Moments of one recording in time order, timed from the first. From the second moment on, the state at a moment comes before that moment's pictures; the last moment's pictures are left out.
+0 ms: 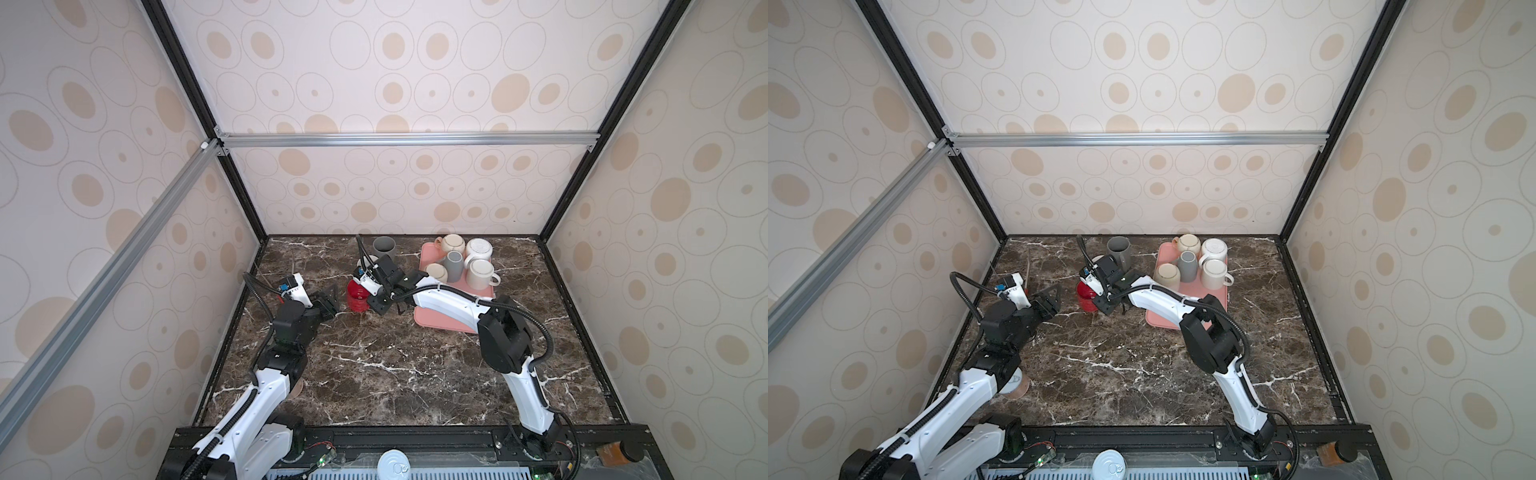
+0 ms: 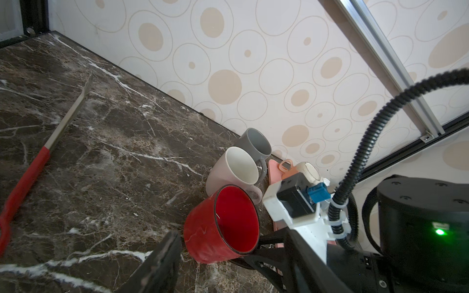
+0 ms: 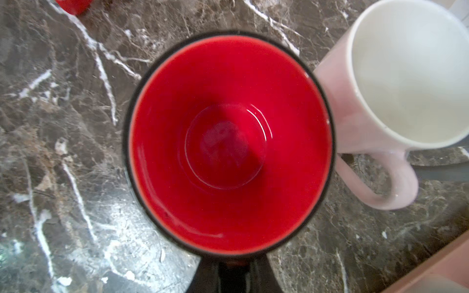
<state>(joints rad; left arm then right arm) -0.19 0.94 0.45 0.28 0.01 -0.64 0.82 2.21 1.86 -0.60 0.00 -0.16</state>
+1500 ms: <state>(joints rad) -0.20 1.15 0.54 0.32 0.21 -0.65 0.78 1.72 1.45 -0.43 0.24 -0.12</state>
